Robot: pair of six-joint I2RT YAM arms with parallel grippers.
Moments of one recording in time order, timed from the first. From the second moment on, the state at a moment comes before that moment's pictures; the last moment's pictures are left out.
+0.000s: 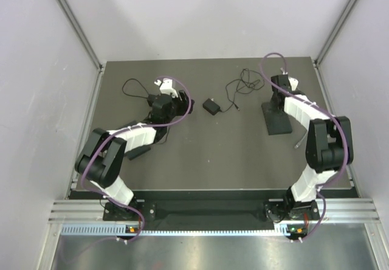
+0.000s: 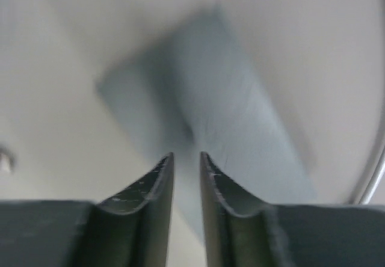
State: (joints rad) left arm -0.46 1.63 0.82 0.55 -0.05 -0.47; right arm 0.13 1.71 1.15 -0.45 0.30 0.47
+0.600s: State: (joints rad) left arm -0.46 1.67 0.84 0.55 0.04 -0.49; right arm -0.05 2.05 1.49 -0.39 0.39 0.43
